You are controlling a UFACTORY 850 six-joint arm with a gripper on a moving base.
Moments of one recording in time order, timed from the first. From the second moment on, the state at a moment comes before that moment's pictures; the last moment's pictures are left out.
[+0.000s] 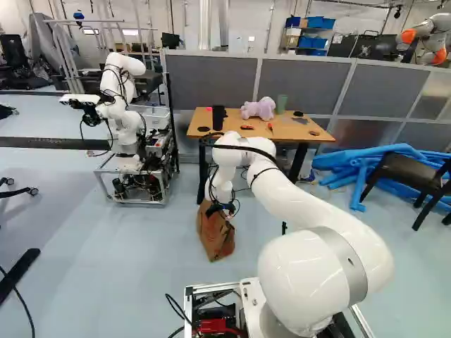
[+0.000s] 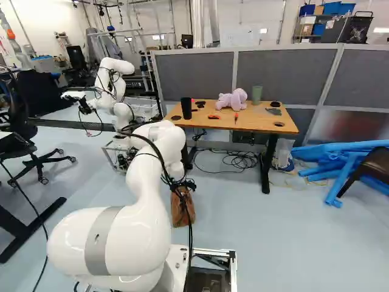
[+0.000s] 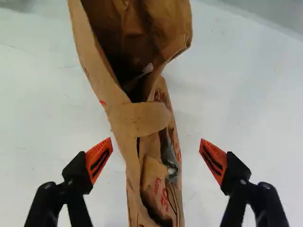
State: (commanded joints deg) arm 7.5 -92.0 -98.7 0.0 4.4 0.0
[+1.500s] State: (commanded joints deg) arm 7.5 -85.7 -92.7 0.0 4.4 0.0
